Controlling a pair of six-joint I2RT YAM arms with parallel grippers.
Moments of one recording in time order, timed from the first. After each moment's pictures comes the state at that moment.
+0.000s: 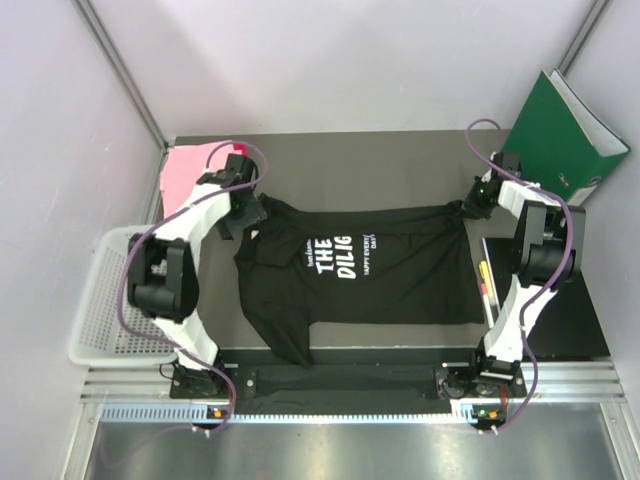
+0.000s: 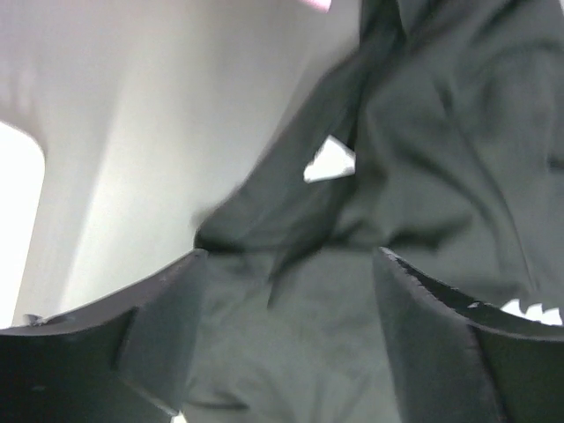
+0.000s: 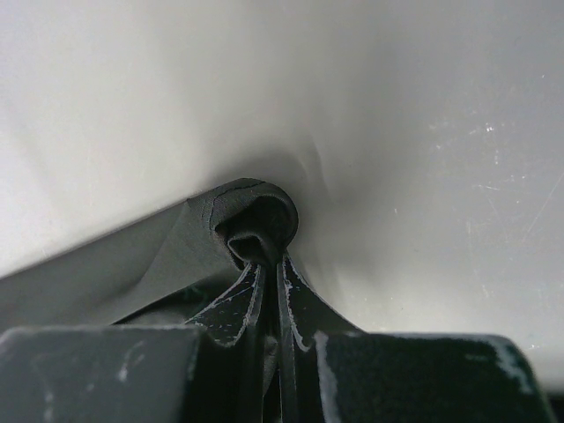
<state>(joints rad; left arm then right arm) -0.19 1.81 1.42 -0.83 -0.28 -0.67 -0.17 1.99 1.35 -0.39 -0.21 0.34</state>
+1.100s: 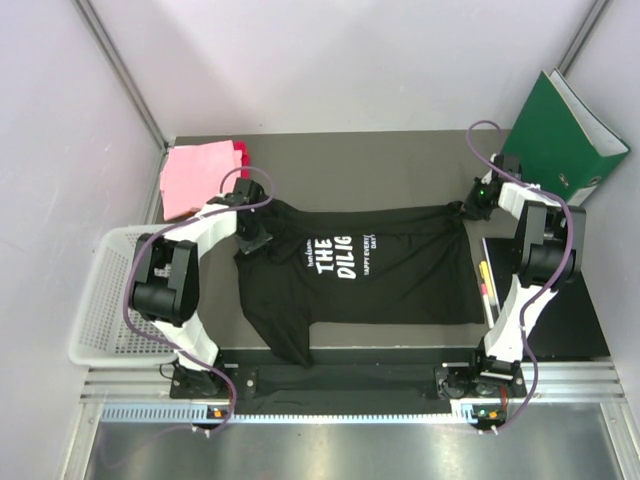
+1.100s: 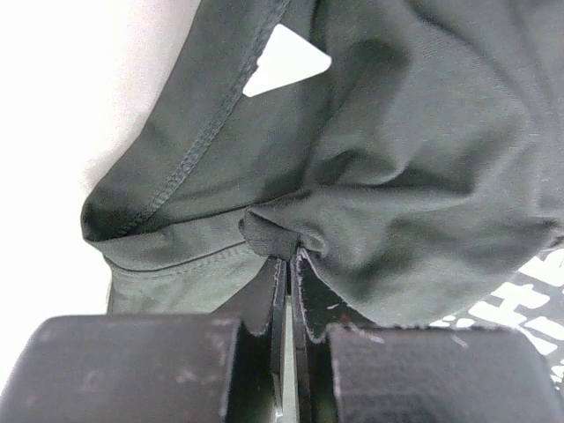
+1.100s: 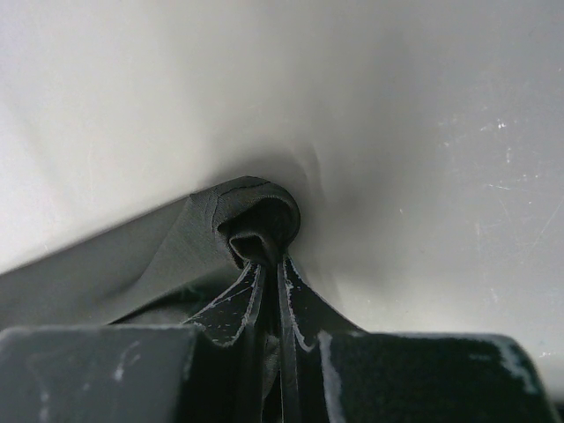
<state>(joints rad) -0.22 1.73 1.12 -0.60 -0.06 -0.72 -0.17 1.99 1.33 -0.36 -0.23 0.34</state>
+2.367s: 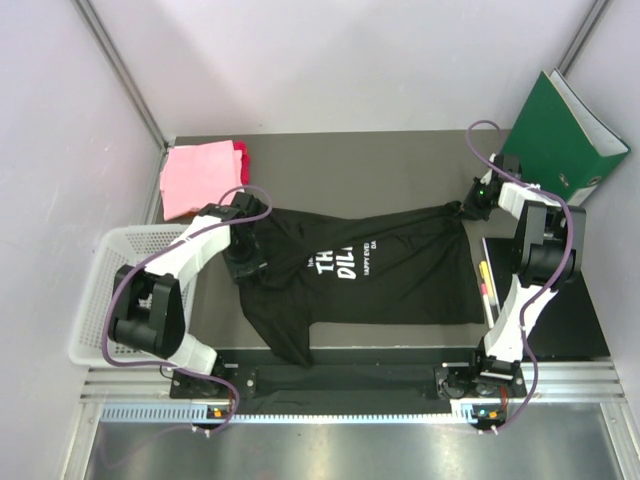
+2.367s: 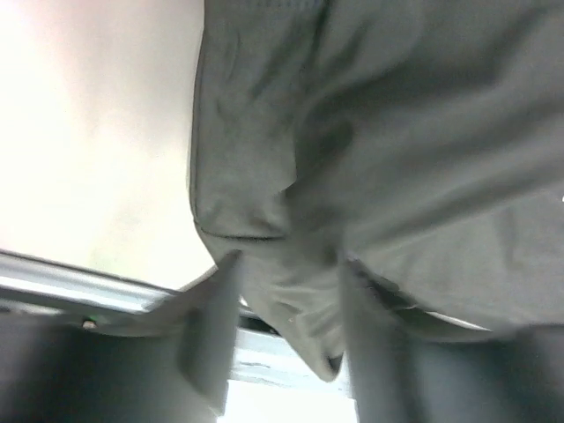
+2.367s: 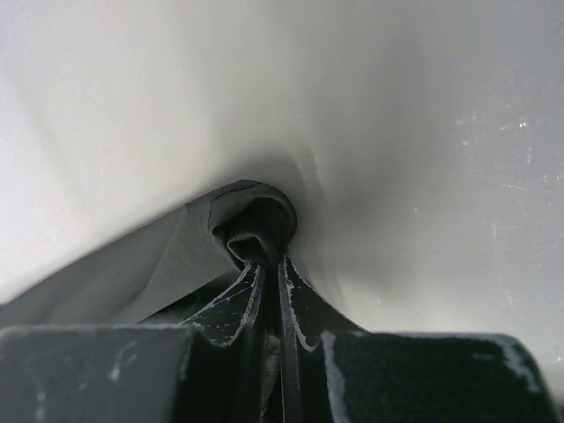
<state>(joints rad) -0.29 1.52 1.07 -1.00 -0.04 -0.74 -0.17 1.99 1.33 -0.36 -0.26 0.34</state>
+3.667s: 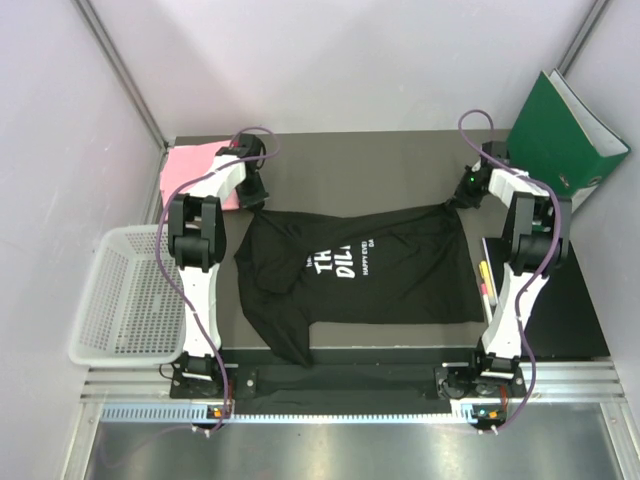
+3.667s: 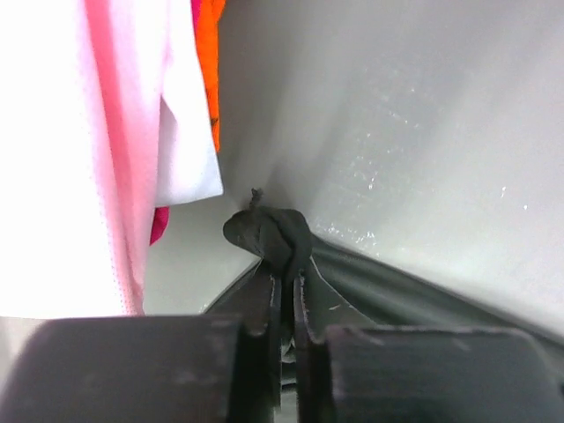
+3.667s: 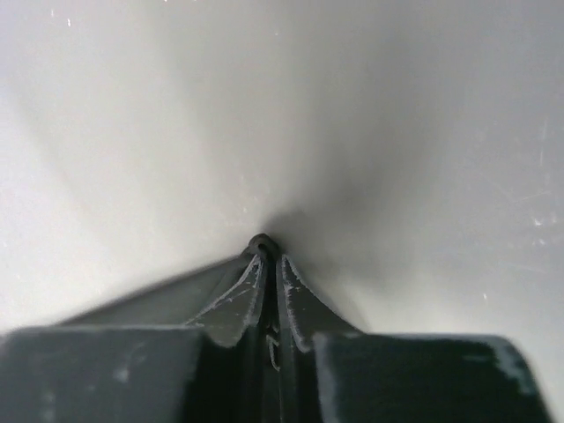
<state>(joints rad) -0.14 2.30 1.93 -0.89 -0.11 -0.50 -0.11 2.12 1.55 -0.46 -0.22 0.40</state>
